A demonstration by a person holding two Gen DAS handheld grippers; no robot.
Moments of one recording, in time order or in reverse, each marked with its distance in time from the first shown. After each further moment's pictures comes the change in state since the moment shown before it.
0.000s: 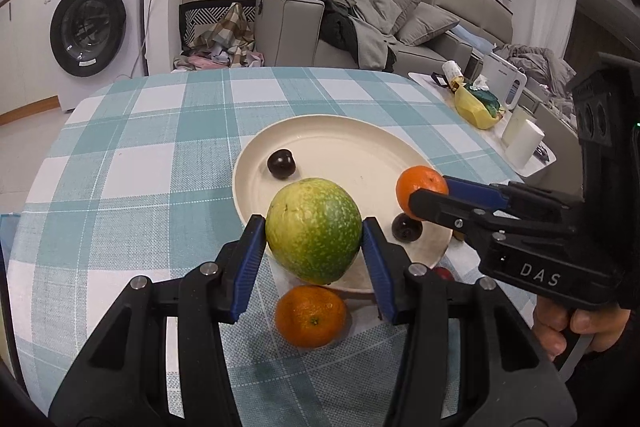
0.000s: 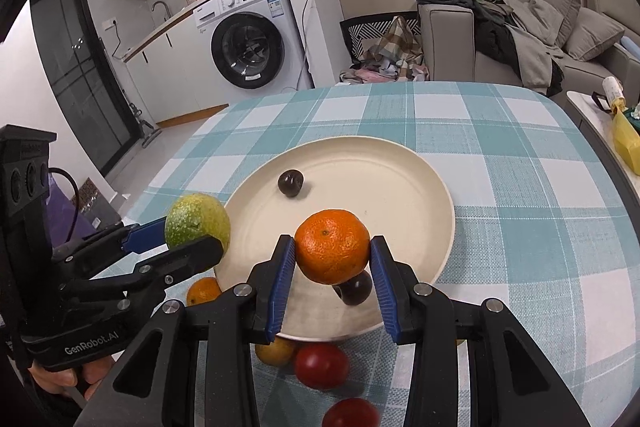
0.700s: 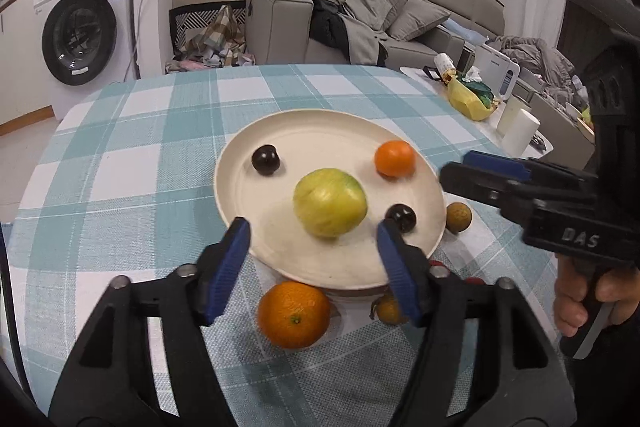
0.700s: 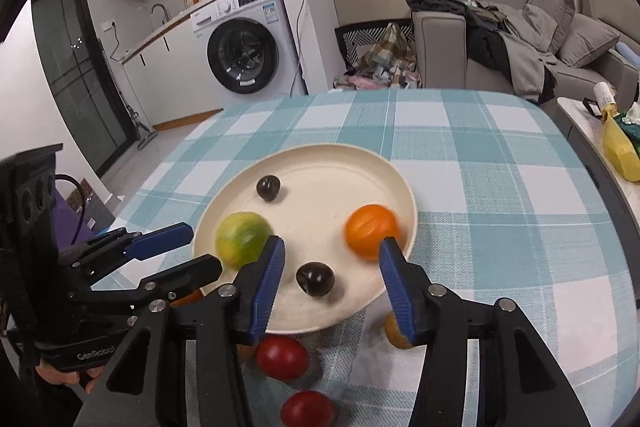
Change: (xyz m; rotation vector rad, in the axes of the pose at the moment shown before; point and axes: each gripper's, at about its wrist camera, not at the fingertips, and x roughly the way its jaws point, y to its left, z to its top) left arm 0.006 -0.008 -0.005 0.036 -0.012 -0.008; right arm -0.018 -0.023 -0.003 -0.002 -0.040 -0.015
